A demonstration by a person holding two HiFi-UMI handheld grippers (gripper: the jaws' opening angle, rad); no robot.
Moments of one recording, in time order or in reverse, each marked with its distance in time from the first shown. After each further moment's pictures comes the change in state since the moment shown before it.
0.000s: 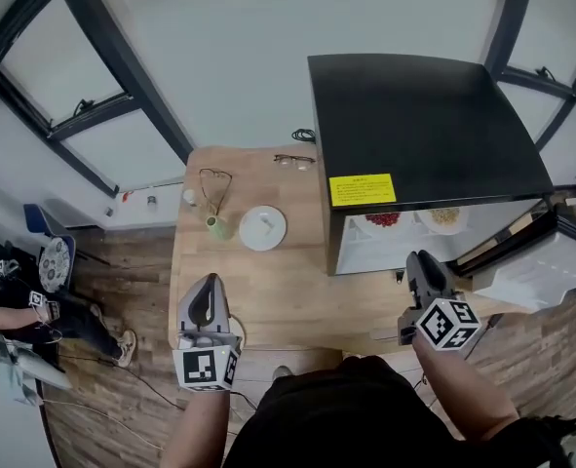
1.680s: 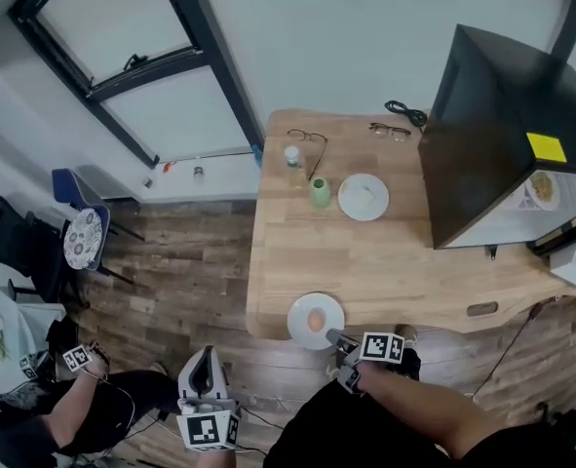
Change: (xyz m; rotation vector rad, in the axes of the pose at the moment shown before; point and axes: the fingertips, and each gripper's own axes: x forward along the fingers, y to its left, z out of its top) left arm -0.259 0.224 -0.141 -0.056 0.258 0.179; right arm 0.015 0.322 -0.487 0.757 0.811 0.278
